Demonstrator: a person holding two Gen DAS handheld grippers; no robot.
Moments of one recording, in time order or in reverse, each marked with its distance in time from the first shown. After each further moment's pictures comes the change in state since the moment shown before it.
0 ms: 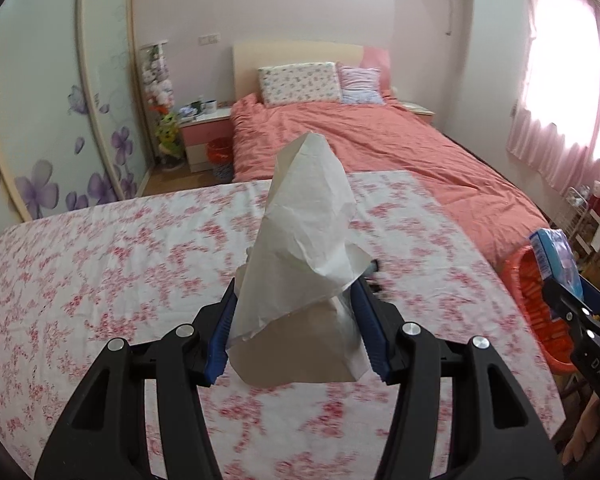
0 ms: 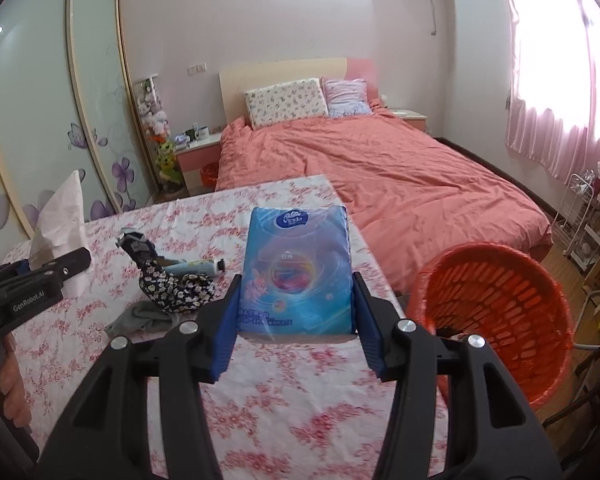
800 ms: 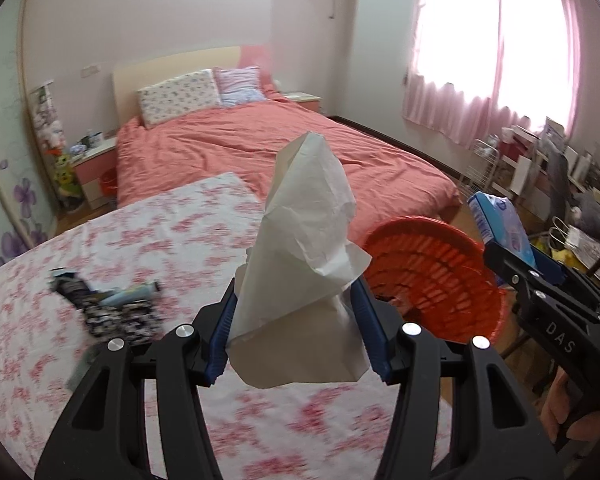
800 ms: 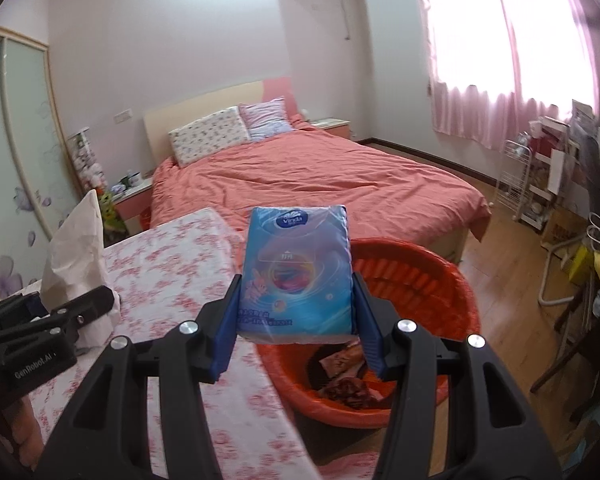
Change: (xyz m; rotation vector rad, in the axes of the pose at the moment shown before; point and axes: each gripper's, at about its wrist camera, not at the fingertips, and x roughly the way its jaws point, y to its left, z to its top) left arm 0.003 -0.171 -0.004 0.221 0.002 -0.312; right arm -0.046 -0.157 -0.015 0.204 -0.078 -0.183
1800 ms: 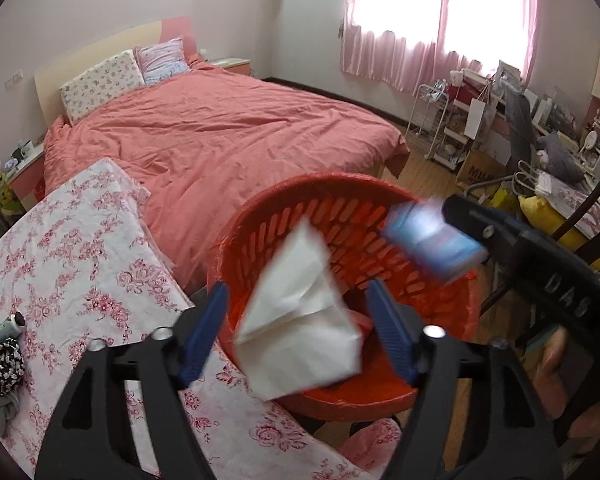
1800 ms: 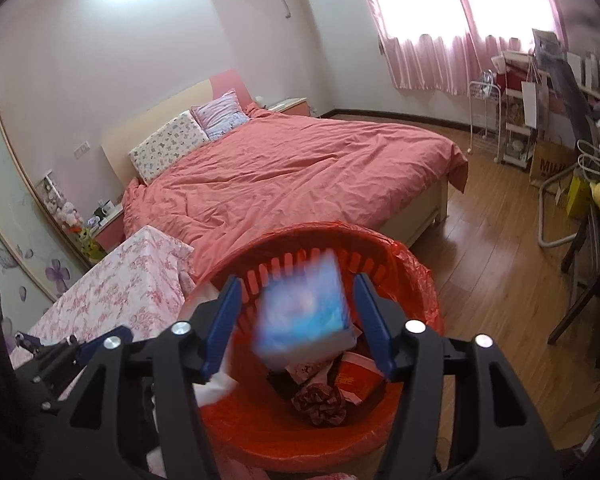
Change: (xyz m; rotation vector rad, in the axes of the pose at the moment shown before) left arm 0.096 -0.112 0.000 0.136 0.140 -0.153; right arm 0.067 -0.111 -0.002 0.223 0.064 -0.029
